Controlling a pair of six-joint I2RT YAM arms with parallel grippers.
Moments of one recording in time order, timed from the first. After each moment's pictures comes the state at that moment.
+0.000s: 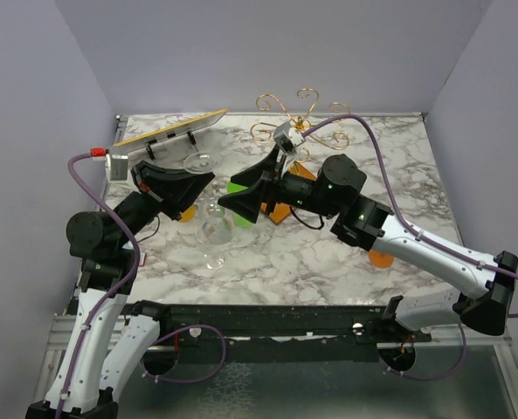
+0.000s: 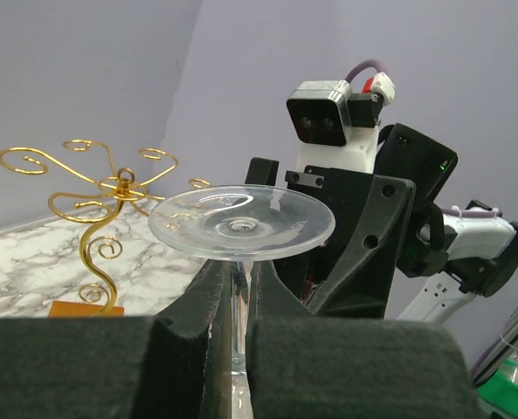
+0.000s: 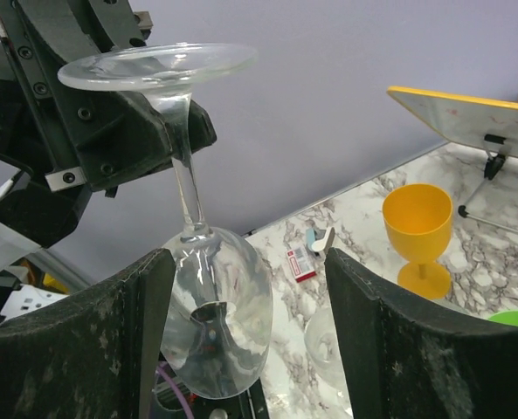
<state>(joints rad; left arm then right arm) -0.20 0.65 0.88 0.30 0.67 -0.76 1.01 1.30 1.26 0.18 -0.27 0.36</state>
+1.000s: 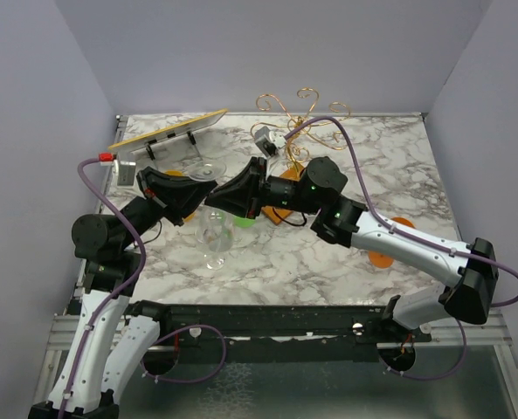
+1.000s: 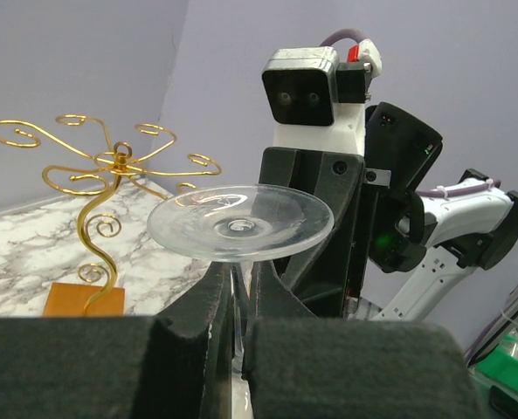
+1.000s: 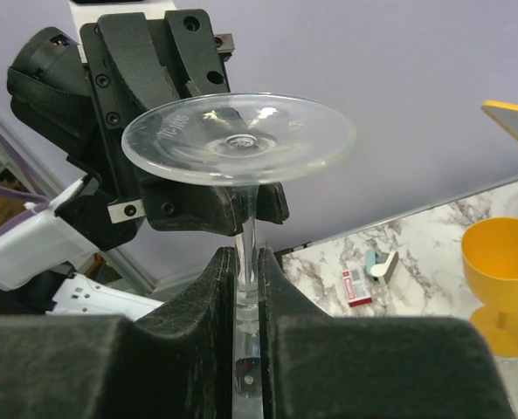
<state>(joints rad) -0.20 0.63 0.82 0.31 0.72 -0.74 1.01 1.42 1.25 0.40 -0.42 0.46</state>
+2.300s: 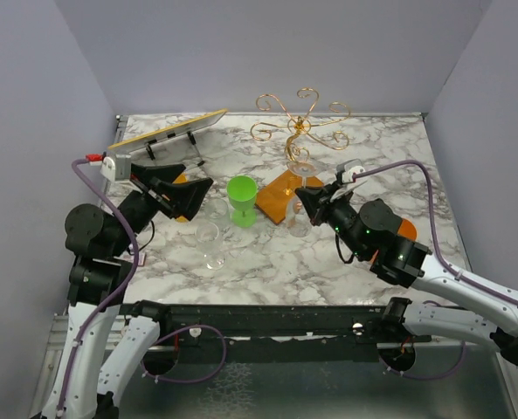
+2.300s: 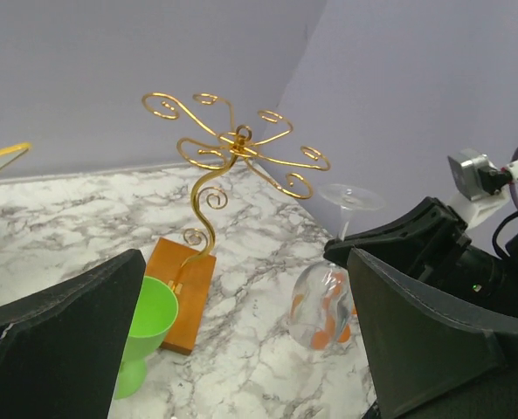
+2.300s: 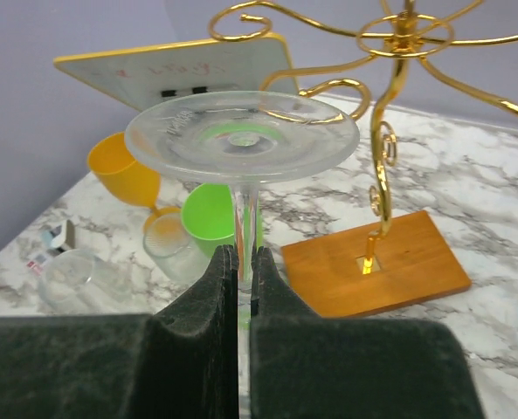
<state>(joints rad) -0.20 0.59 0.97 -0.12 0.46 -0.51 1.01 0.91 0.82 0.11 0.42 0.17</state>
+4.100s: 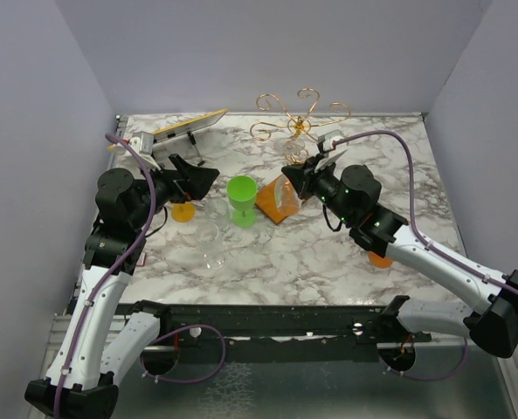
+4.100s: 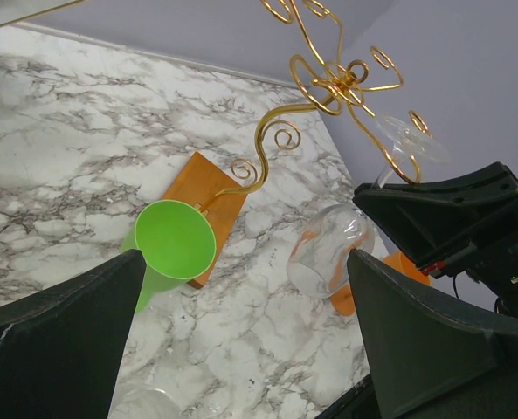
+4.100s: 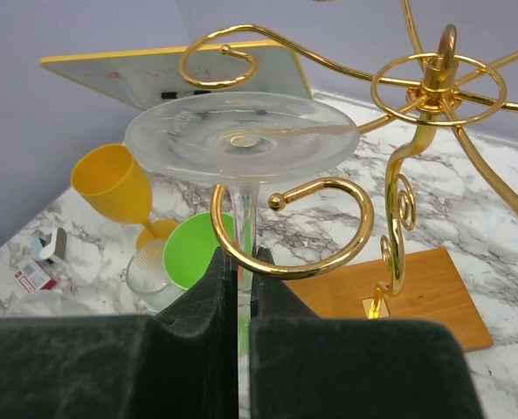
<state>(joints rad) -0.20 0.78 0.97 -0.27 0.37 -0.60 0.78 1.17 0.95 0.19 0.17 0.16</state>
